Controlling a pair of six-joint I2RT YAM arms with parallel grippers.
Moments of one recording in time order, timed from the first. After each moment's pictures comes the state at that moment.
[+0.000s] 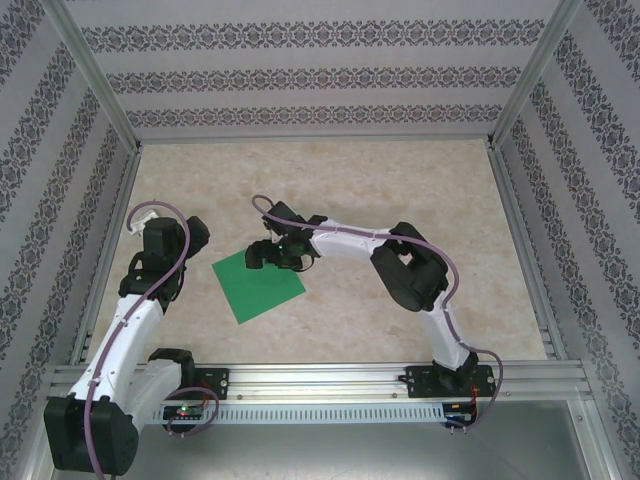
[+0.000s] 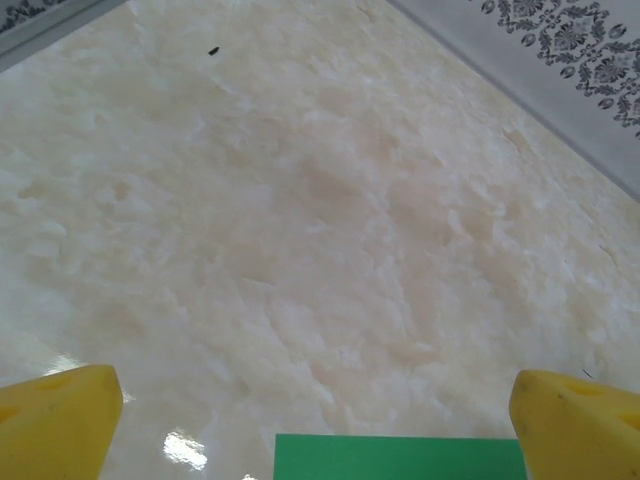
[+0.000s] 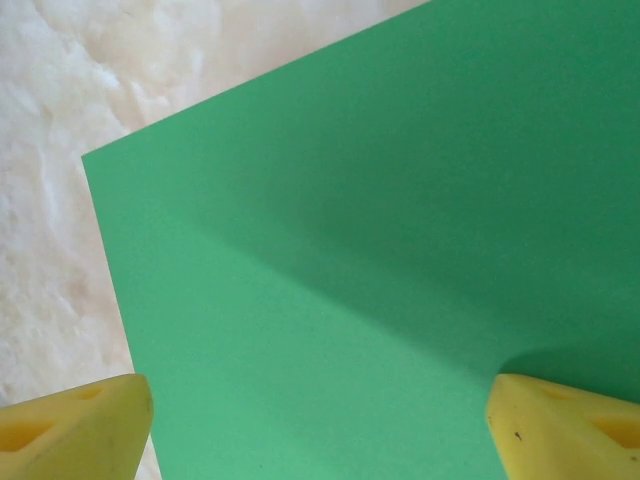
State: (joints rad) left arm -0.06 0.89 0.63 -0.39 -0.21 -0.68; right arm 0.87 2.15 1.52 -0.40 -0.30 0.72
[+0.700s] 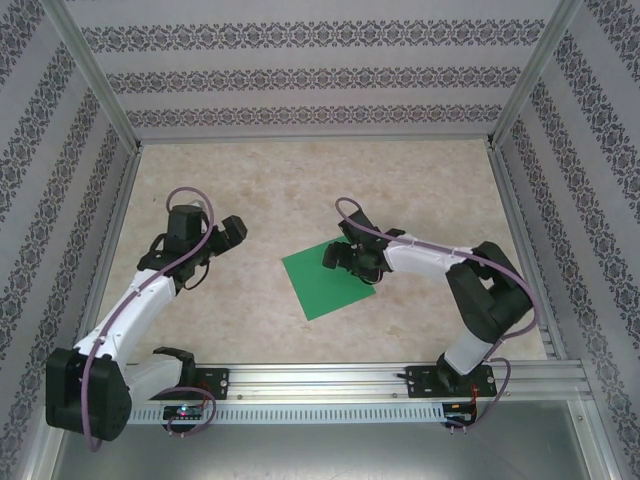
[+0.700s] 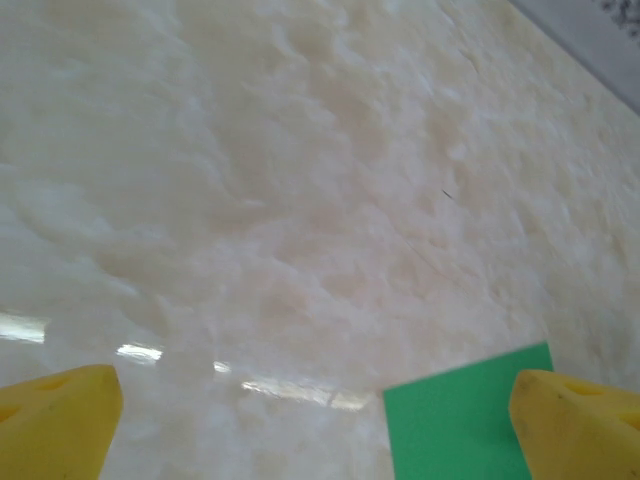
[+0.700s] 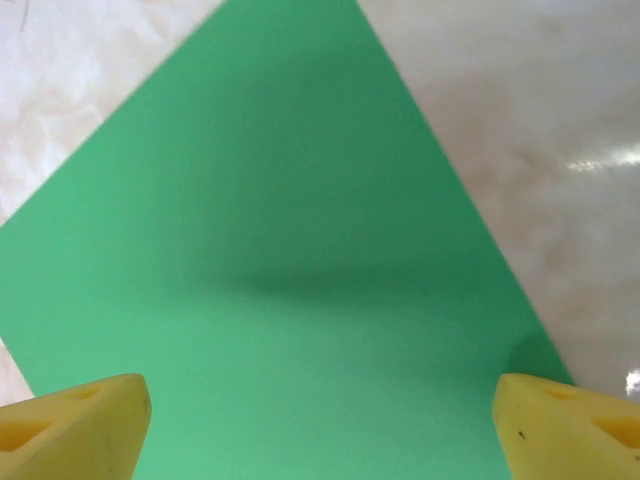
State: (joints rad) left arm -0.22 1.10 0.72 -0.35 0.10 -0.68; right arm 0.65 1.64 0.90 -0.40 -0.07 0.85
